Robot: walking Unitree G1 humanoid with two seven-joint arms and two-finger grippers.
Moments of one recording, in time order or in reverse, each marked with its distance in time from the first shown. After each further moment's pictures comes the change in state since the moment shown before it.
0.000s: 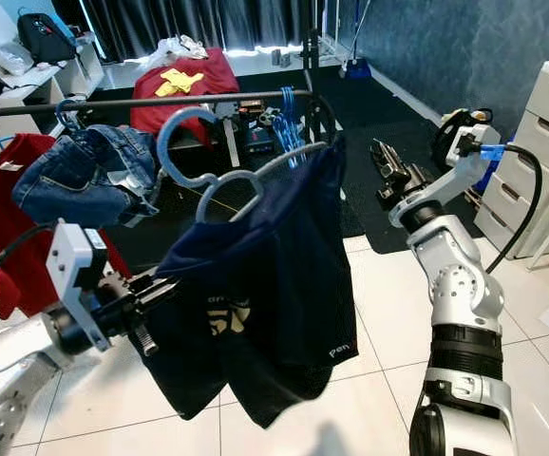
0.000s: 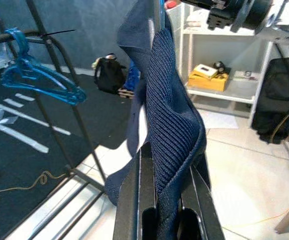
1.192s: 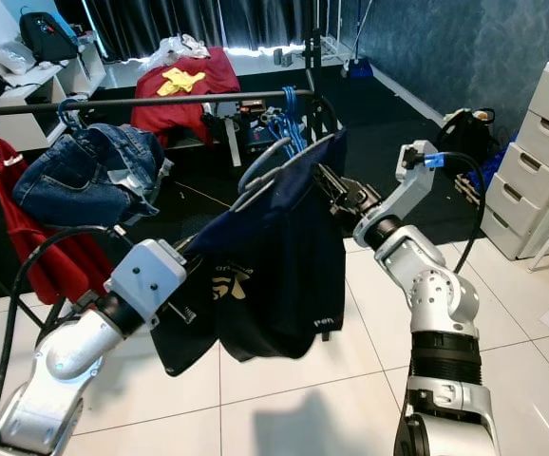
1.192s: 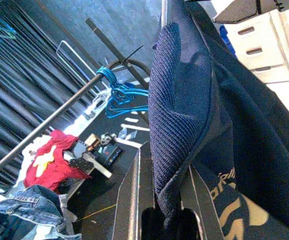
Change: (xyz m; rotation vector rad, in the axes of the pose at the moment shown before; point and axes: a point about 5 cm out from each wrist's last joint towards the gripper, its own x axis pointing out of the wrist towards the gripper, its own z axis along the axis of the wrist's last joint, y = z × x) left arm 0.037 -0.022 -0.004 0.542 -0.008 0.272; right arm 0.004 0.015 -0.041 0.159 0.204 -0.044
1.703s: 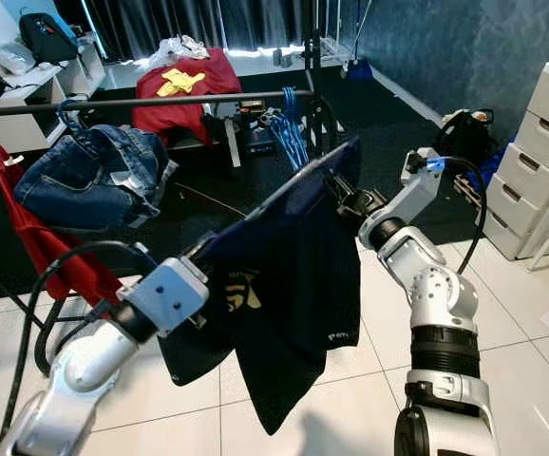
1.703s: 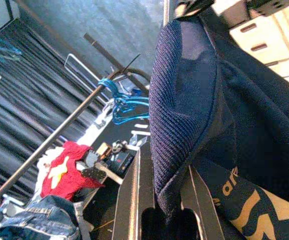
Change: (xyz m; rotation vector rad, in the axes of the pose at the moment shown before) left arm 0.003 -0.018 0.007 0.069 -0.041 -0.005; right arm 0.003 -0.009 -0.002 0.021 0.004 -0.076
